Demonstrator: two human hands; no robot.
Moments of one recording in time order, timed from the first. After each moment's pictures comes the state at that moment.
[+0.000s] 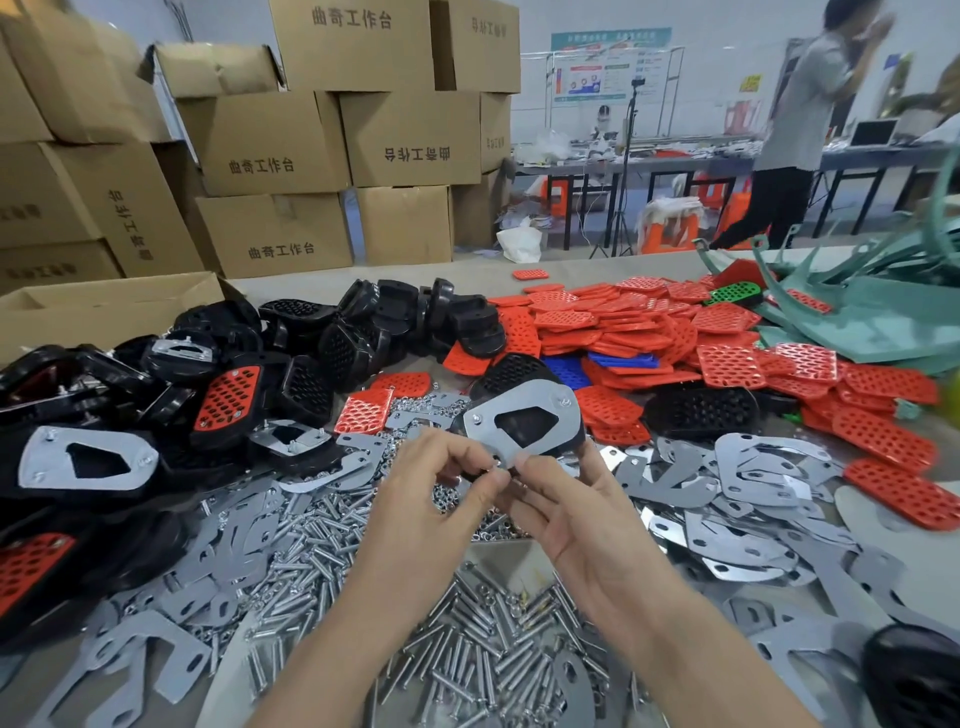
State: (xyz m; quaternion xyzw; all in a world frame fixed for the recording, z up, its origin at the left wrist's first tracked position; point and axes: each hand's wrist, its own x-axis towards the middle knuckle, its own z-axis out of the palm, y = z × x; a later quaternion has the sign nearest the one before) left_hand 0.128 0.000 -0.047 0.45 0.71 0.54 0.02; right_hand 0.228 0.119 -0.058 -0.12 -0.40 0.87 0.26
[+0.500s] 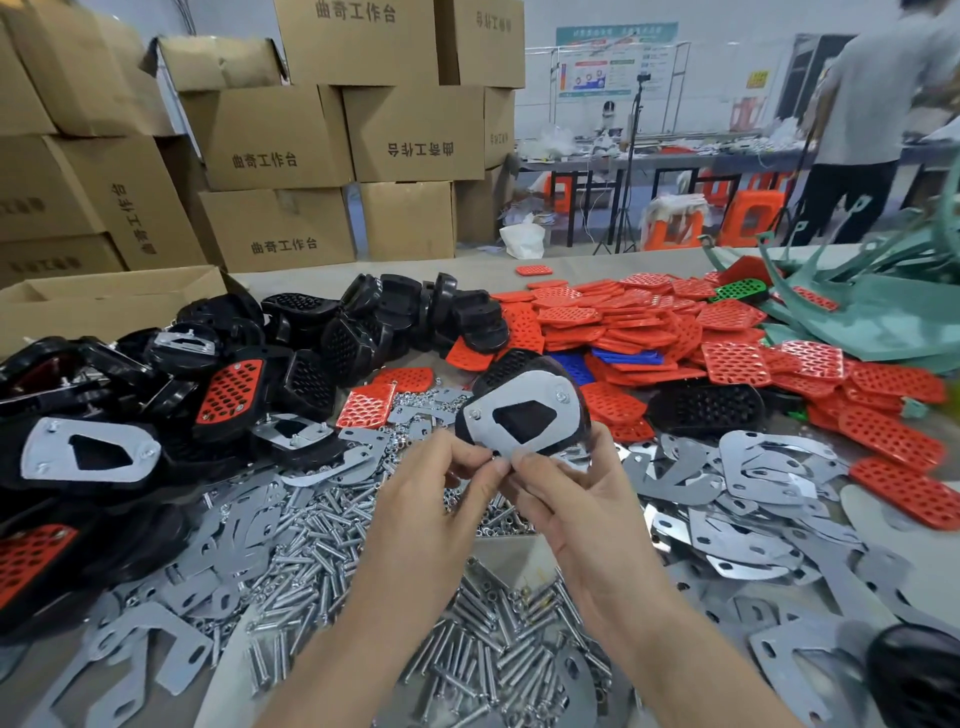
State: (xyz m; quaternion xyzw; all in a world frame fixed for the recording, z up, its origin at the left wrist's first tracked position) left_hand 0.129 0.003 -0.057 0.44 0.72 0.54 -0.05; right_hand 0.232 0.102 -0.049 -0.16 -0.45 0.82 0.33
